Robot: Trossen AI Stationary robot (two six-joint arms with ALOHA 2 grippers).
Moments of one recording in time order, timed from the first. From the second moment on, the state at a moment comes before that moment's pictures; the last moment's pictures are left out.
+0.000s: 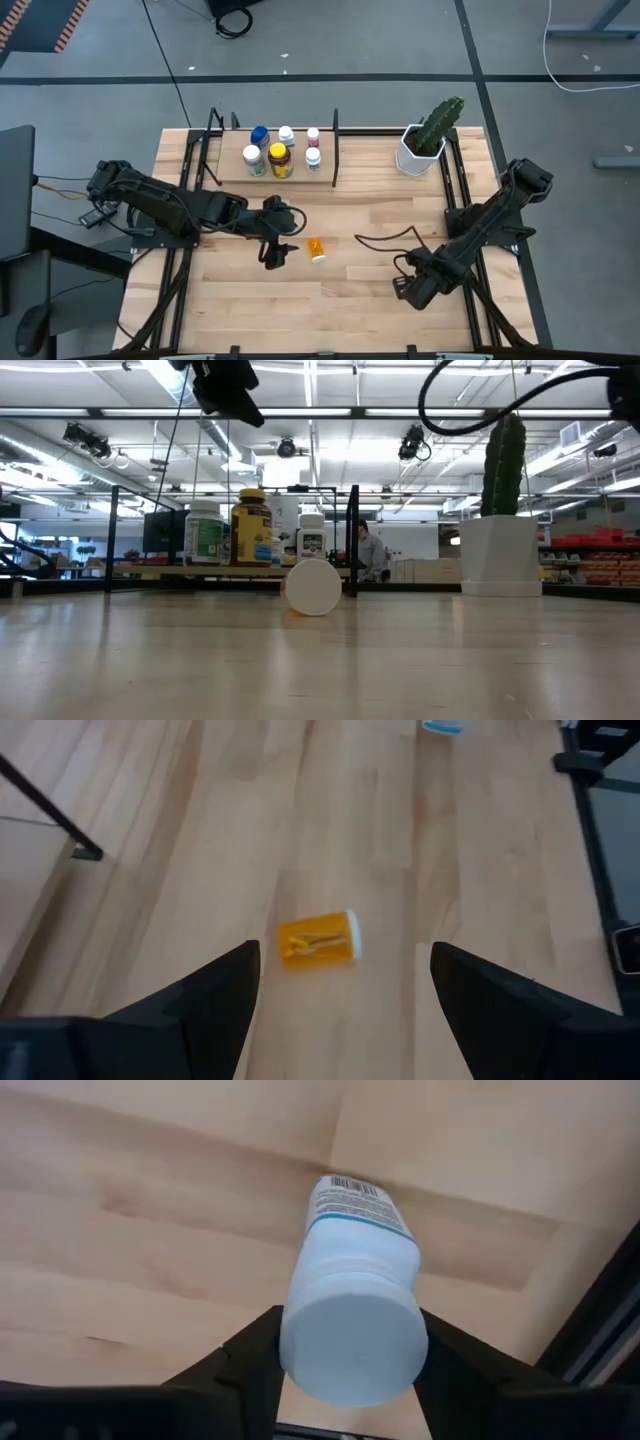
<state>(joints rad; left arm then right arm) -0.27 1.39 1.14 -0.56 -0.22 -0.33 0.75 1.52 1.01 -0.95 -0.13 2.14</state>
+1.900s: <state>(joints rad) -0.19 1.19 1.14 -0.73 -0.31 -0.57 -0.01 1.96 1.56 -1.06 -0.08 0.75</state>
